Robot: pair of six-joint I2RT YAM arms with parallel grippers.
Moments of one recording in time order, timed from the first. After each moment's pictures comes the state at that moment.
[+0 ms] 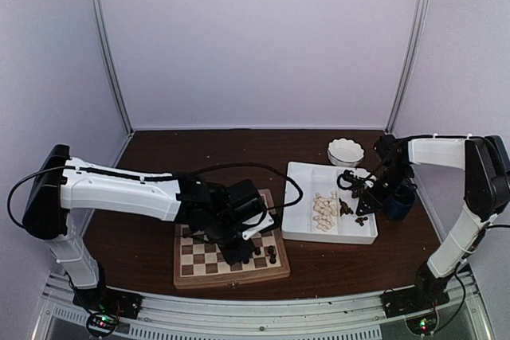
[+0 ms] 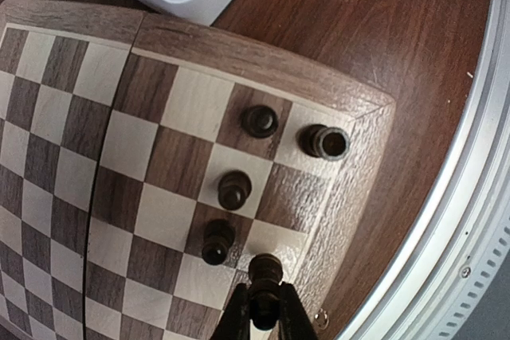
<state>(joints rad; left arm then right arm) -1.22 1.74 1.25 -0.72 -0.01 -0.12 0.16 1.65 1.04 -0.86 -0.36 -0.59</state>
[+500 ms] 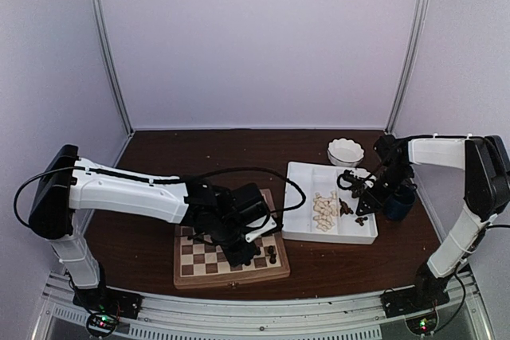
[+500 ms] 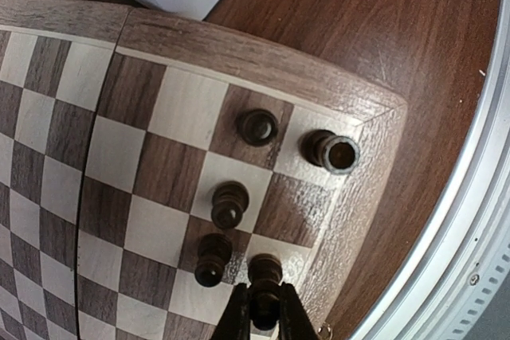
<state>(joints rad) -1.22 1.78 1.25 -0.69 0.00 -0.12 0.16 1.65 1.04 -0.86 -0.36 -0.59</state>
